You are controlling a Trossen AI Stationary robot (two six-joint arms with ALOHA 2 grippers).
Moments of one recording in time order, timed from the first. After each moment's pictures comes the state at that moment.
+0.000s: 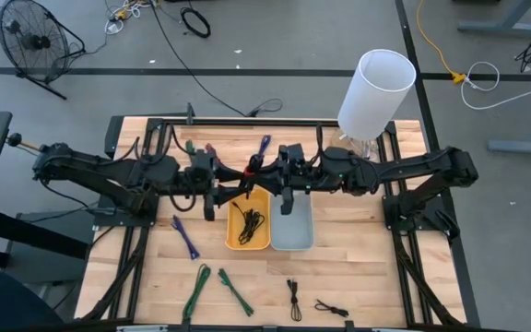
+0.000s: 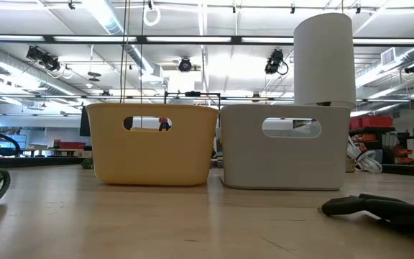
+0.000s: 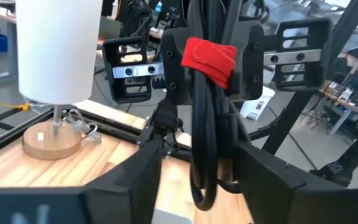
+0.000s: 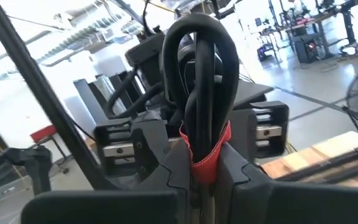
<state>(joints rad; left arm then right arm) -0.19 1.10 1.01 0.06 -0.29 -0.36 0.12 1.54 1.32 0.34 0.09 0.41</state>
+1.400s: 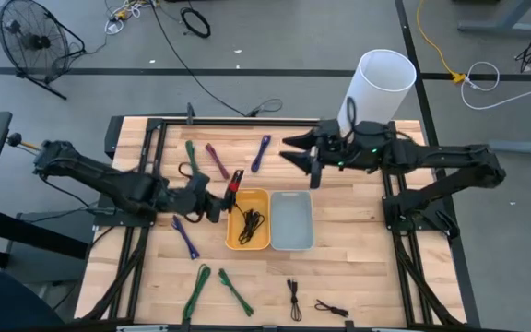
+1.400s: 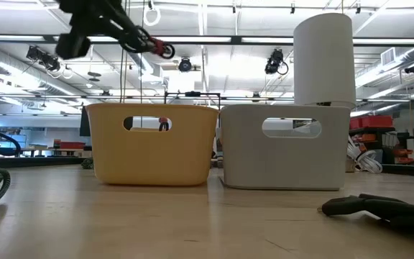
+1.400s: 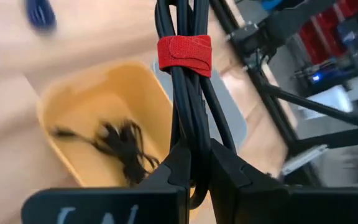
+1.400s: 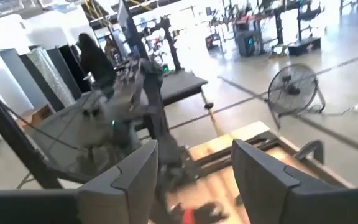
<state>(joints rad) -0.34 1.06 0.79 -0.32 -0.47 -1.24 0.01 1.27 1.31 -0.09 0.17 0.30</state>
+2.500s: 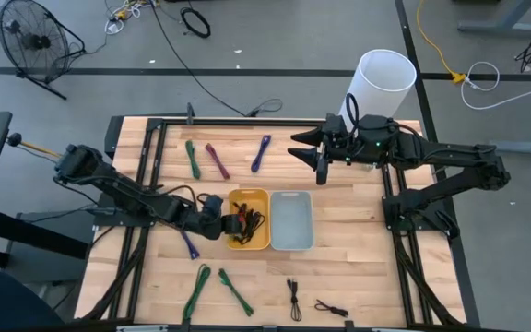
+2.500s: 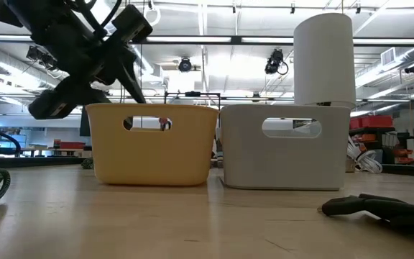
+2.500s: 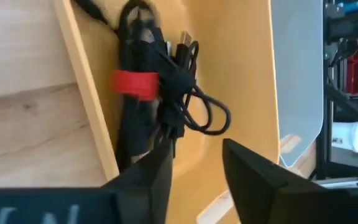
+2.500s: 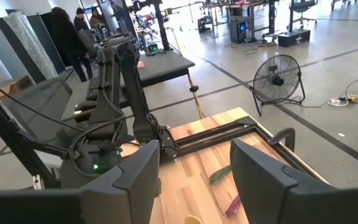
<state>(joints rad) -0.37 1.40 0.68 -0.07 -0.38 -1.68 -0.04 1.23 1.31 -0.23 0.13 0.23</state>
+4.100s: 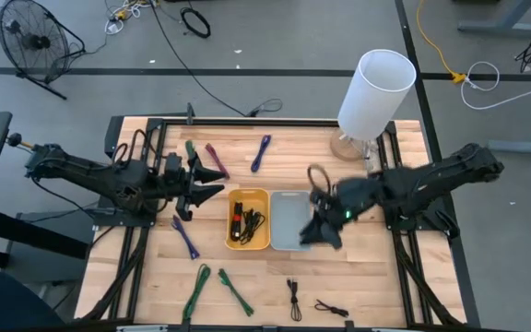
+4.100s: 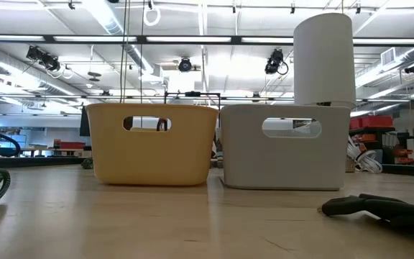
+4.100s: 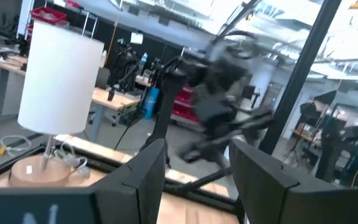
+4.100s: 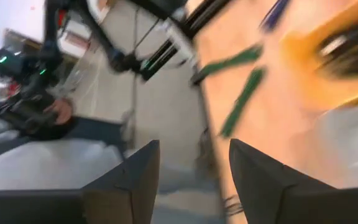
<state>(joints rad) -0.26 0.86 0.68 0.39 -0.34 -0.30 0.33 1.30 1.19 -0.36 -0.22 0.94</state>
